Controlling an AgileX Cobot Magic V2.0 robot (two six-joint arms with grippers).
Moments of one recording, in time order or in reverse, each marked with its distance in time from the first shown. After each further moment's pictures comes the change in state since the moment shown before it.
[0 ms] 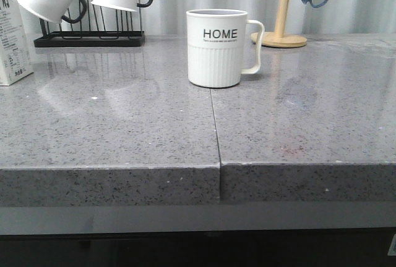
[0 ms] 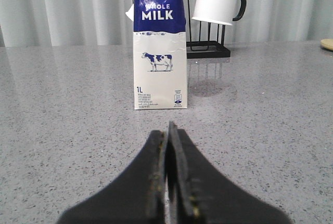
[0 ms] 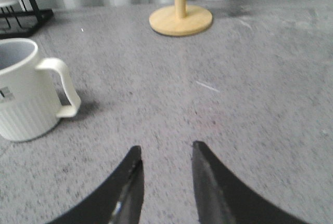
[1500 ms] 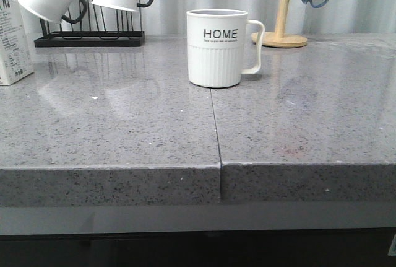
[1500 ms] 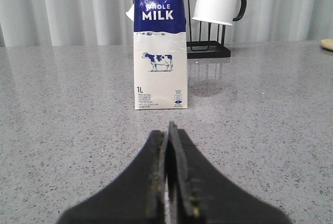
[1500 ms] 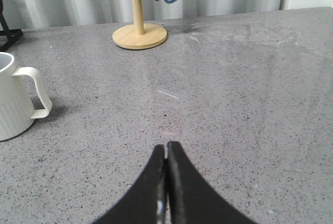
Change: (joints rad) left arm 0.000 0.000 0.000 0.000 0.000 0.000; right arm -0.132 -0.387 0.044 -0.178 0.294 0.152
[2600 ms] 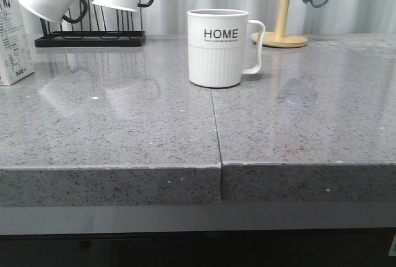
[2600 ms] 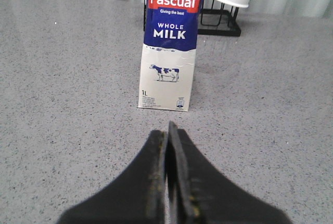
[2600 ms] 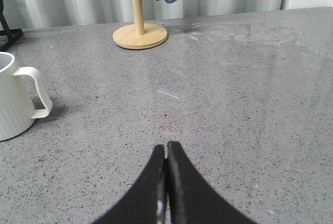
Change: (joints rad) left arm 0.000 0.429 -0.539 -0.100 0.400 0.000; right arm 0.000 0.000 0.000 0.000 0.000 0.000
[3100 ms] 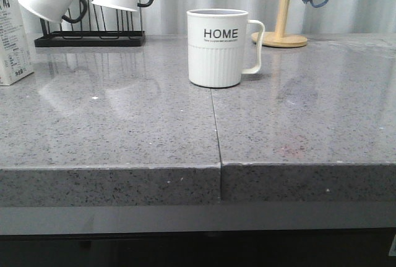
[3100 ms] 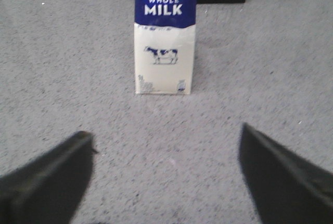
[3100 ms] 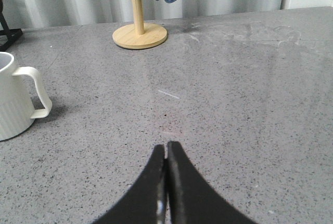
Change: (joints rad) left arm 0.000 0.139 -0.015 -0.038 -0.038 0.089; right arm 0.000 0.000 0.000 0.000 0.000 0.000
